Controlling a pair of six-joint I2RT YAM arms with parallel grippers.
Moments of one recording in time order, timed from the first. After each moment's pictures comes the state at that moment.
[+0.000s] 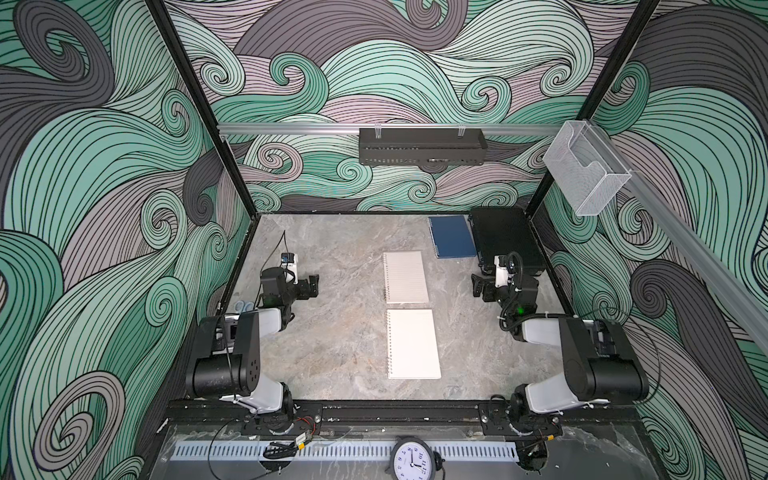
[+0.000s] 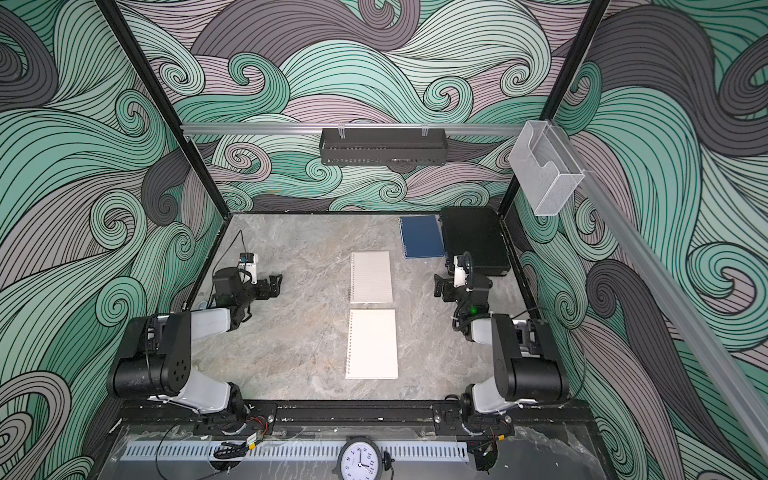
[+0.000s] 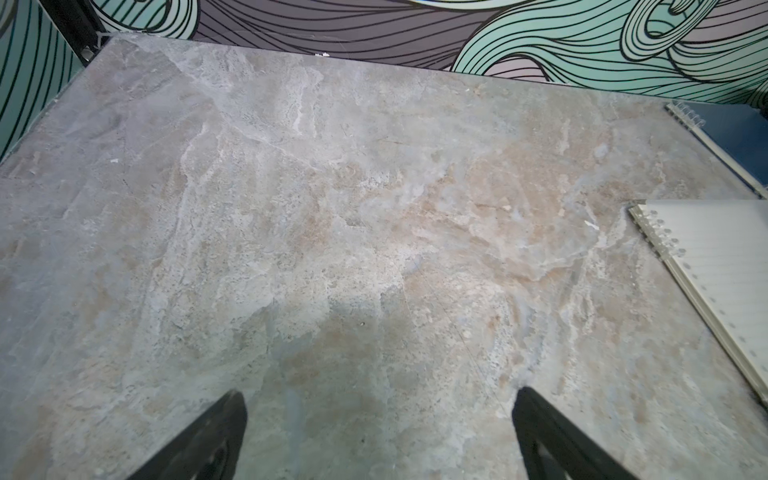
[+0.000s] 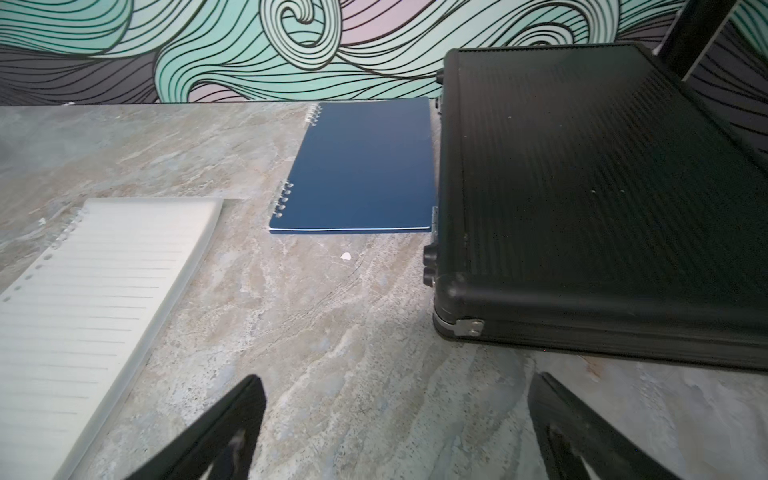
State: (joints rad) left arm 0.11 1.50 0.55 0.38 0.21 0.00; right arm -0.02 1.47 0.42 0.63 -0.14 -0.04
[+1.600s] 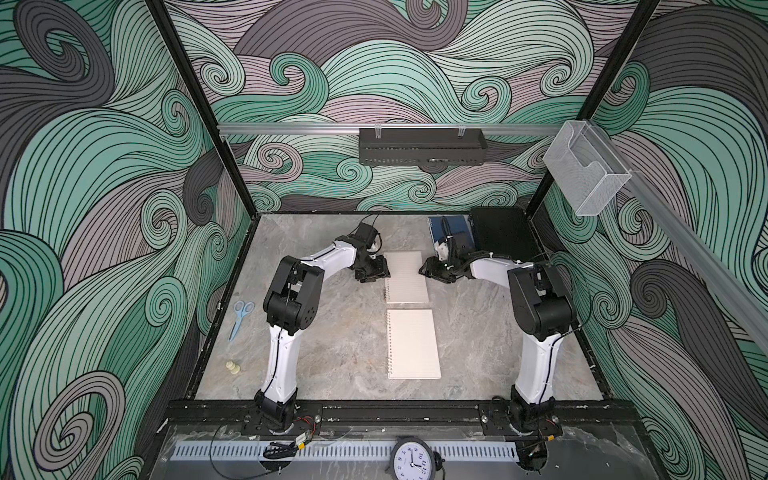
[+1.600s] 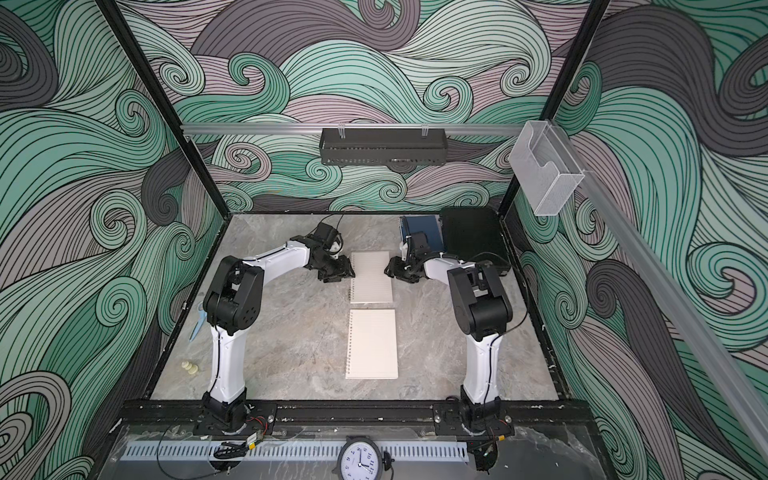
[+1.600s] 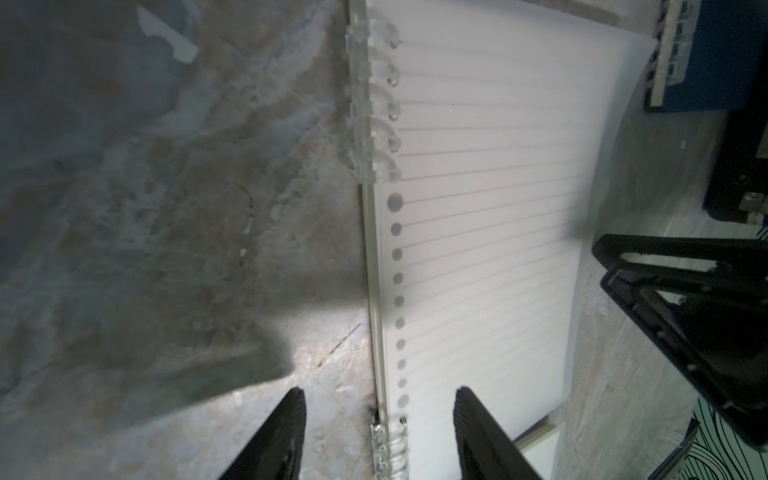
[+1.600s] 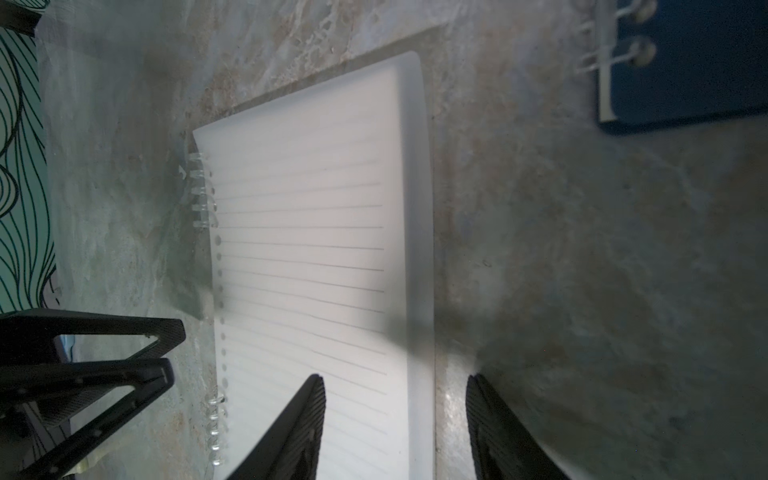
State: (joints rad) left arm -0.43 2.13 1.57 -0.63 0.34 -0.50; right arm 0.30 2.01 1.26 -0.24 -0.38 0.45
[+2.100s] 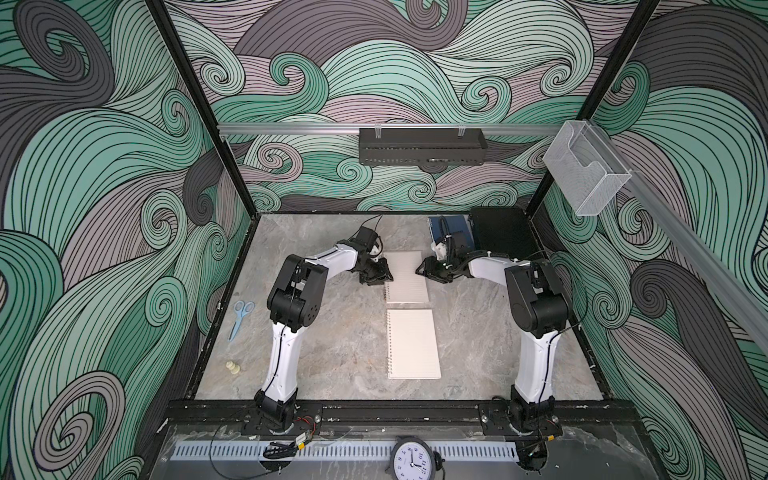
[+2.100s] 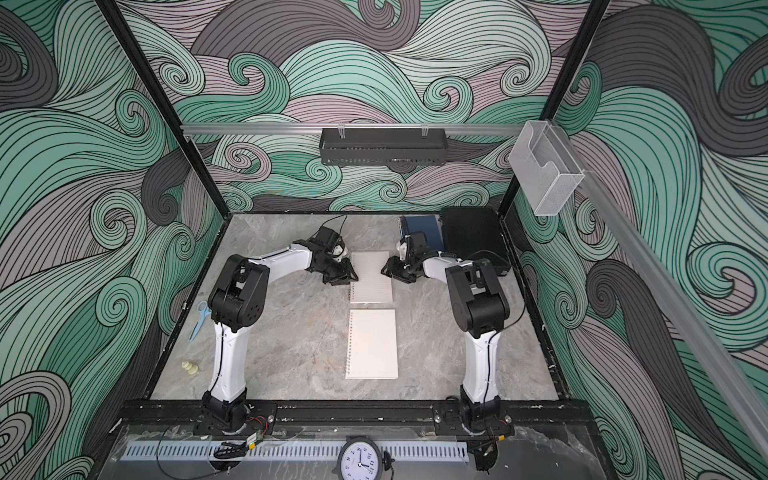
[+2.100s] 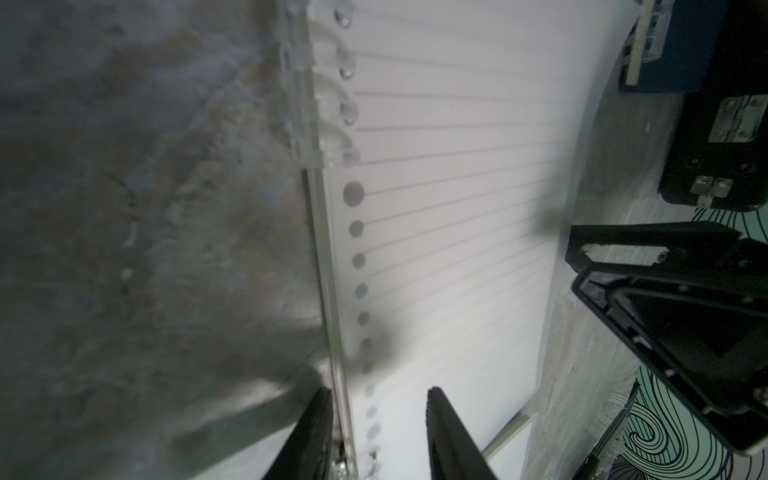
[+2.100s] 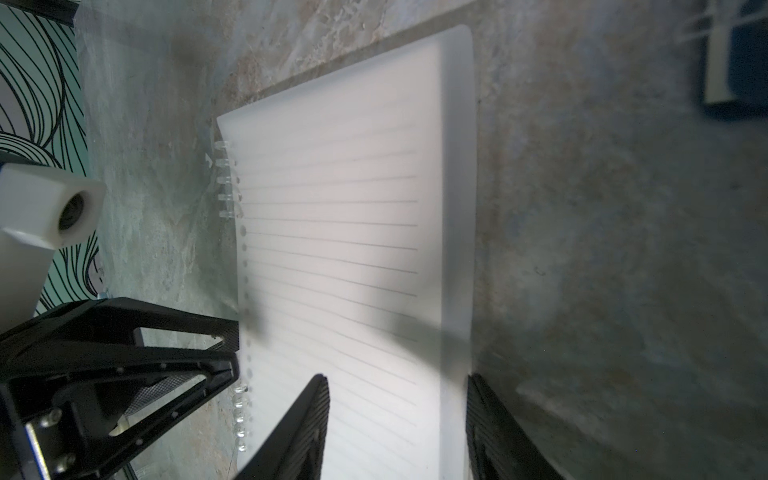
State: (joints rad) left arm -0.43 2.17 1.55 -0.55 0.46 -0.53; right arm 0.30 2.04 1.28 -0.25 -0.46 0.46
